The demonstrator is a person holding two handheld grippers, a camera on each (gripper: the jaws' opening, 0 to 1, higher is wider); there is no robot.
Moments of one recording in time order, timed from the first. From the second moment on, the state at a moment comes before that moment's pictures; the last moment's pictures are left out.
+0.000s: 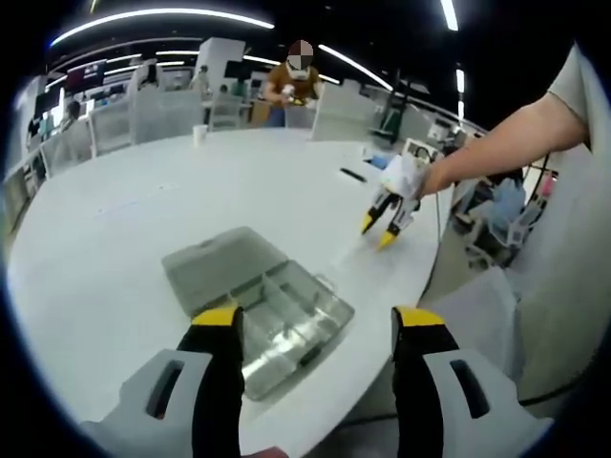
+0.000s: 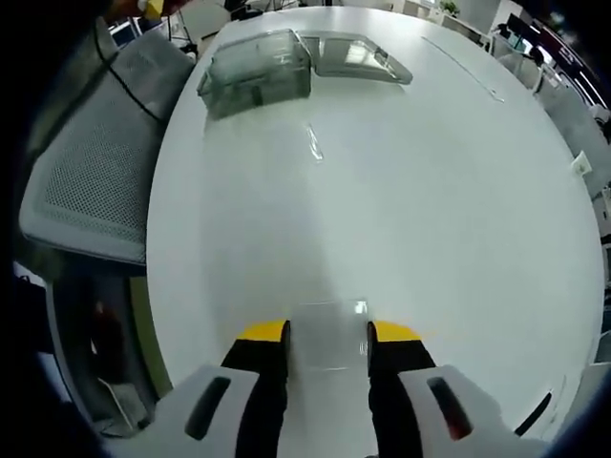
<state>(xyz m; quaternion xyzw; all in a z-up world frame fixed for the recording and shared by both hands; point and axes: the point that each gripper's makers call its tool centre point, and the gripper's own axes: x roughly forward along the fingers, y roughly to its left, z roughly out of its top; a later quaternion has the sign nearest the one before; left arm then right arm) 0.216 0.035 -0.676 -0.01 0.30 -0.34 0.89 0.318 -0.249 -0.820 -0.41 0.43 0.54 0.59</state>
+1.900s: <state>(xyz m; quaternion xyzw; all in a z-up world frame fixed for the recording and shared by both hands) 0.203 0.027 -0.666 -0.01 0.29 -0.36 0.89 0.276 -0.163 -0.767 -0.40 0.37 0.56 0.62</state>
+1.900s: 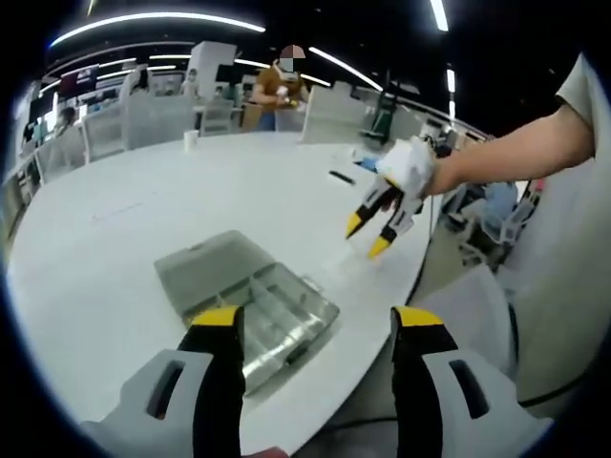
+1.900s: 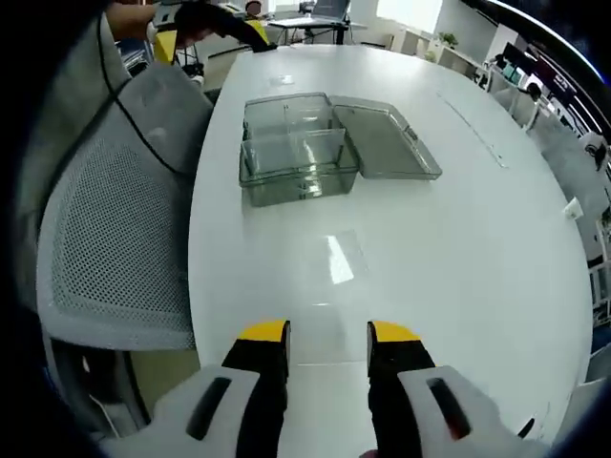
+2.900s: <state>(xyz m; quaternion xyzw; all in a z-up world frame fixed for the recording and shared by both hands) 0.199 0.024 -0.666 -0.02 0.28 -0.36 0.89 0.255 -0.103 -0.727 -0.41 0.30 0.58 0.64</state>
